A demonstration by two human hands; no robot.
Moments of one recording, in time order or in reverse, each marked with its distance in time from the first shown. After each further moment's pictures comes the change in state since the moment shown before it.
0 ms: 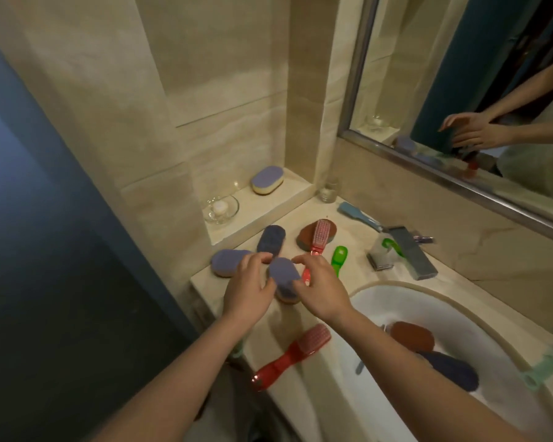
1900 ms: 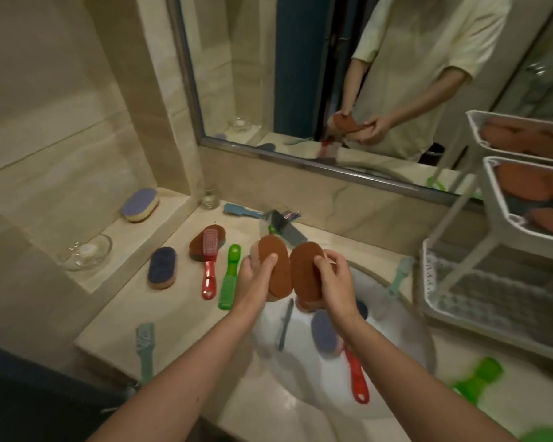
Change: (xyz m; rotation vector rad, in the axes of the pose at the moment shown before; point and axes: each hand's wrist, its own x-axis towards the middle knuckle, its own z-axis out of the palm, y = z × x) left_hand -0.034 0.162 0.112 -0.640 -0.372 -0.238; right_hand -0.129 0.086 -0.106 0.857 0.732 0.567
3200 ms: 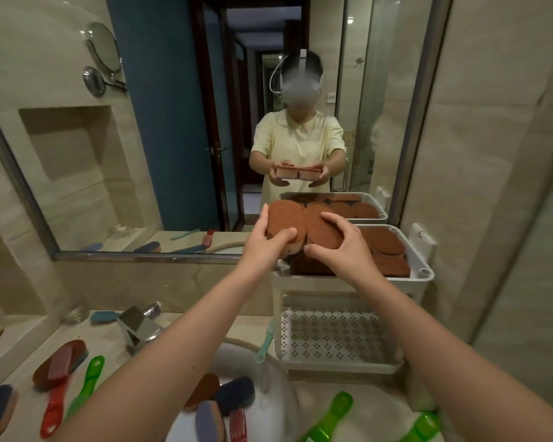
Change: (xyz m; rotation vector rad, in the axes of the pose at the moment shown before) left_hand -0.105 0.191 0.295 0.090 -0.492 0.452; right_hand 0.012 -0.164 -0.333 -0.389 0.247 -0.540
